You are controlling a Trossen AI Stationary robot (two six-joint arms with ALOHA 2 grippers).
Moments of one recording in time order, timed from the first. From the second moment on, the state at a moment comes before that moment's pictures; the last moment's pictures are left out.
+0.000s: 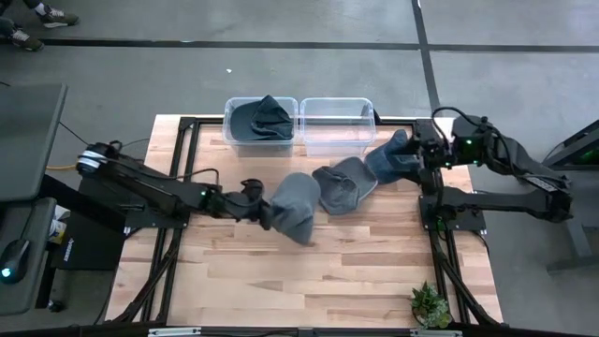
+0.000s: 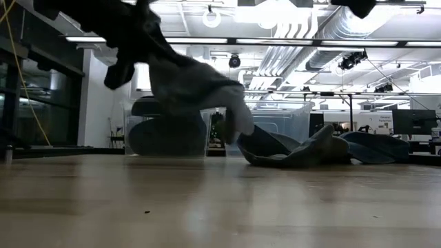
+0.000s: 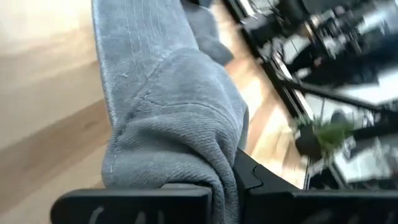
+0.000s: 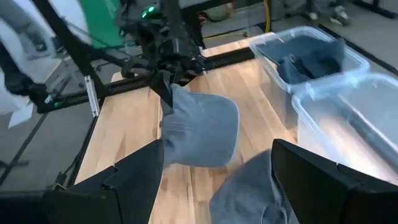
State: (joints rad) left arm -0.26 1.26 0.68 0.10 -0.36 -1.08; right arm -0.34 0.69 1.03 -0.71 -0.28 0.14
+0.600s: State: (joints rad) left arm -0.26 1.23 1.17 -0.61 -0.46 -0.28; right arm -0.34 1.00 1.03 -0.45 -0.52 0.07
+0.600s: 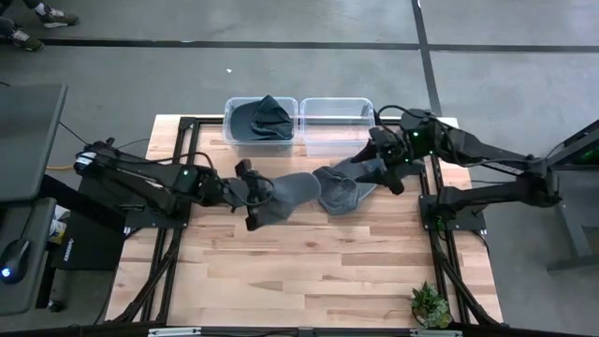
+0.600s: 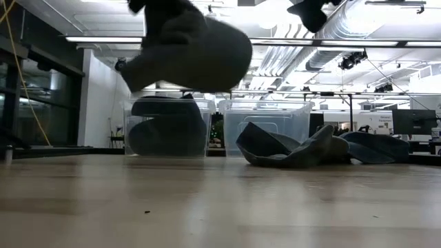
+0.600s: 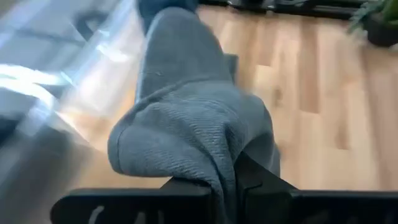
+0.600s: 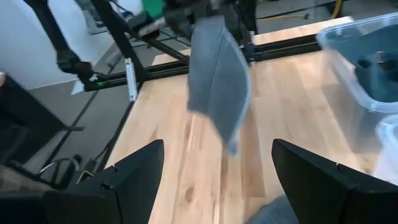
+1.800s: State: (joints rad) left arm -0.26 1.47 1.57 -0.40 -0.98 0.80; right arm -0.31 1.07 1.03 -0.16 -0.34 -0.29
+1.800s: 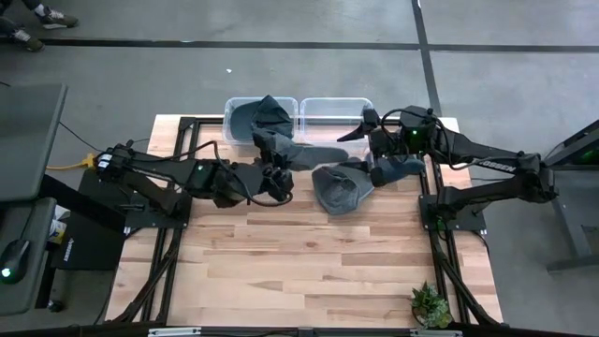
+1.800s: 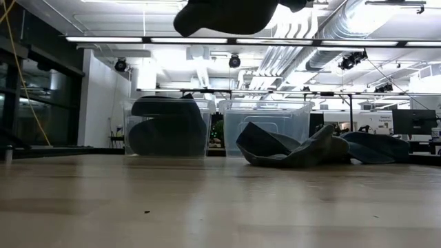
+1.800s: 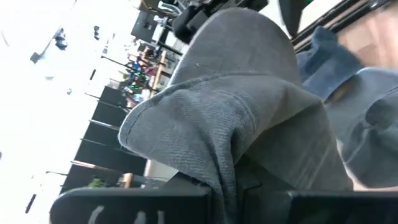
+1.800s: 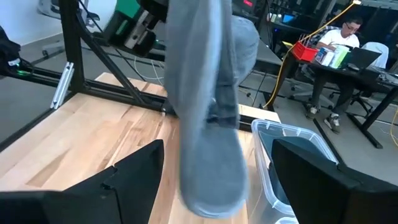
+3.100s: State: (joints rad) left arm -0.18 1.51 1.57 -0.18 -0.91 0.86; right arm -0.31 1.07 1.03 -0.11 -0.36 -0.24
